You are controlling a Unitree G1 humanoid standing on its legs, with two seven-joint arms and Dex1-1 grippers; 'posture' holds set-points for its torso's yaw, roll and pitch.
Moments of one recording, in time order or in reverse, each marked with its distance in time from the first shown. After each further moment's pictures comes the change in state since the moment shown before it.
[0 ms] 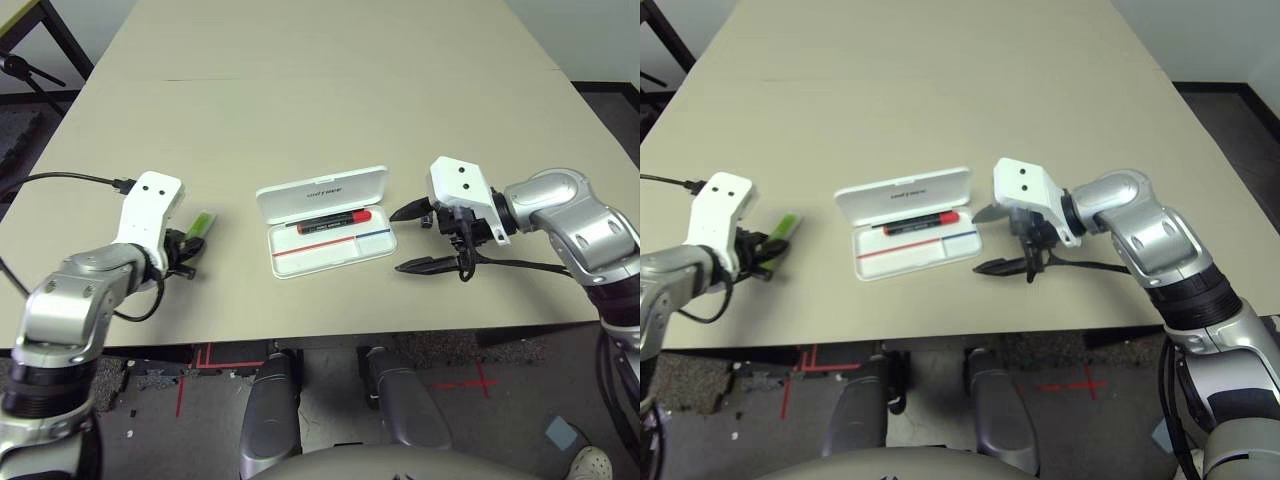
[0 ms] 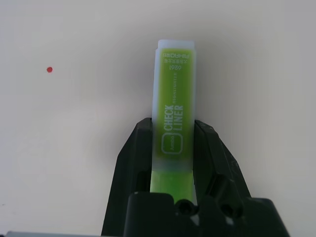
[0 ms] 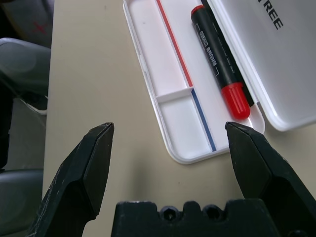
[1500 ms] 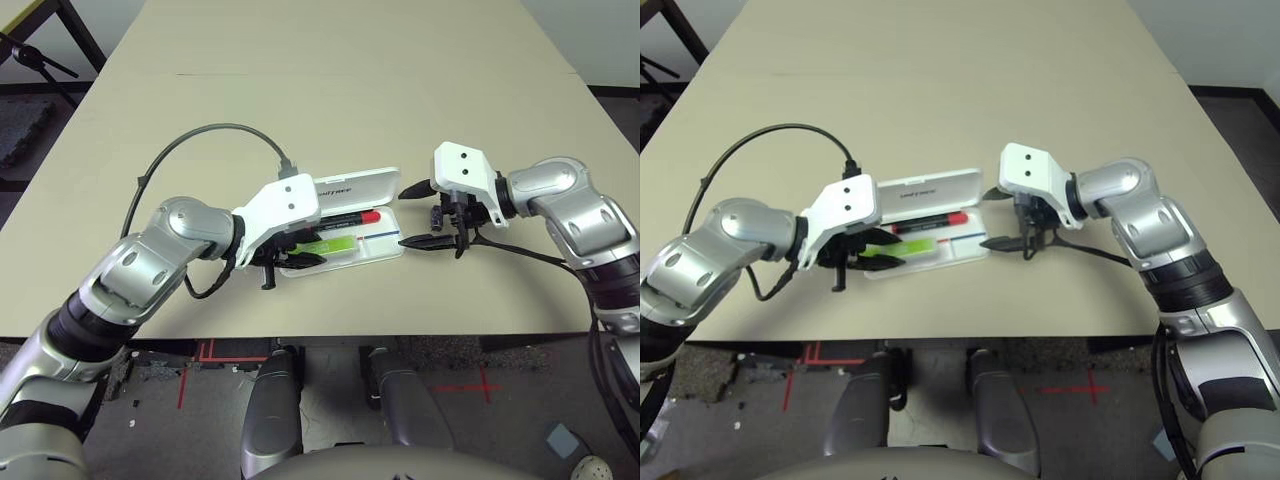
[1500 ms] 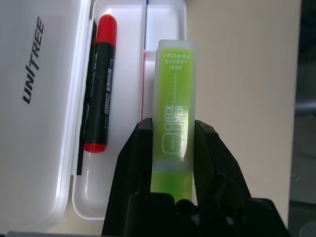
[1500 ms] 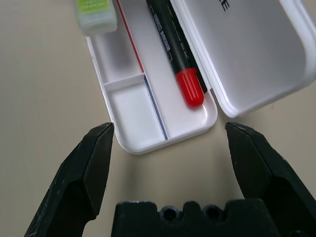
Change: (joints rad) left arm -0.452 -0.108 -0.563 0.021 0.054 -0.382 -0.430; right arm -0.031 0.005 -0.005 0.124 -0.076 -0.092 -0.047
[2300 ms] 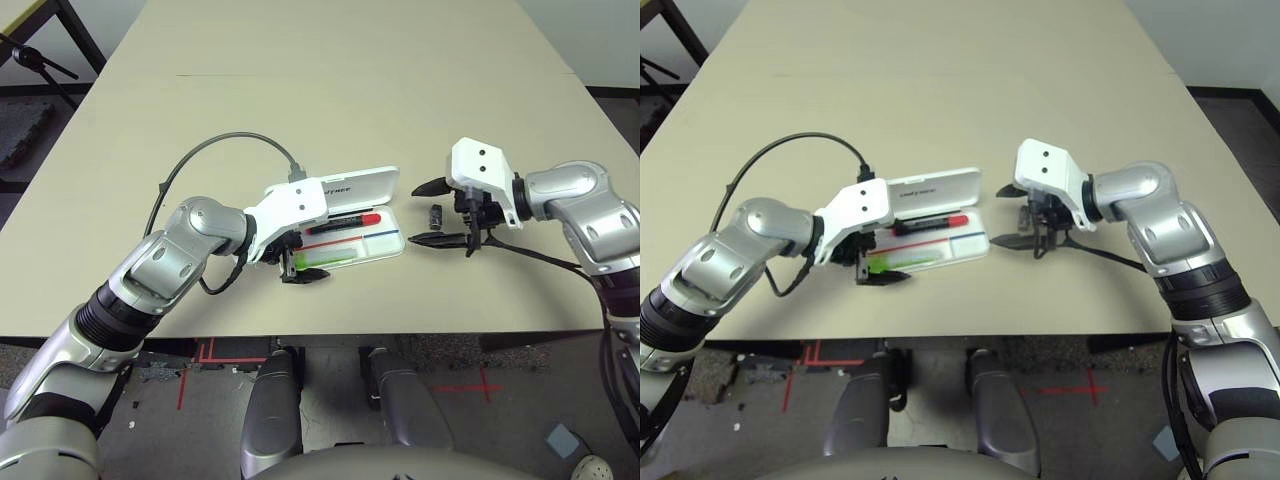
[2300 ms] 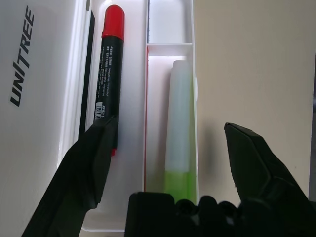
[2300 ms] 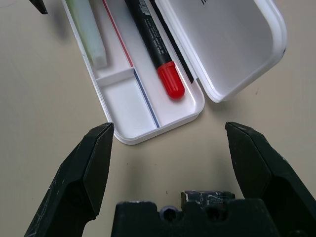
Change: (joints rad) left arm -0.011 -0.038 -0.012 0.057 0.058 -0.036 -0.032; right arm 0.040 -0.027 -0.076 -0.024 0.016 0.029 -0.016
